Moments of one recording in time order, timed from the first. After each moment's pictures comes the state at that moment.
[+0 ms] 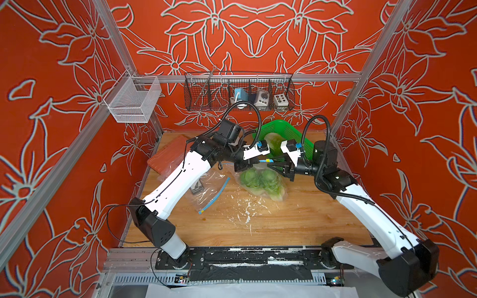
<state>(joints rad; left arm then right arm) -0.58 1.59 1.78 -0.97 0.51 0.75 0.41 1.14 1.02 -0.20 -0.85 -0.19</state>
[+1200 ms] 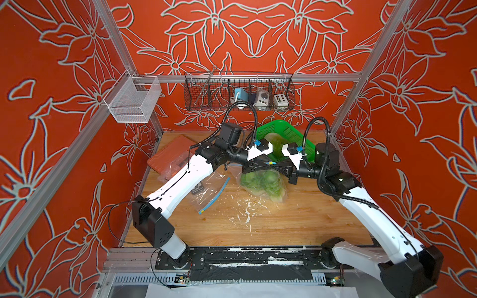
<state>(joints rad) -0.57 1.58 1.61 -0.63 0.90 0.63 0.40 1.10 1.01 -0.29 -0.84 -0.25</state>
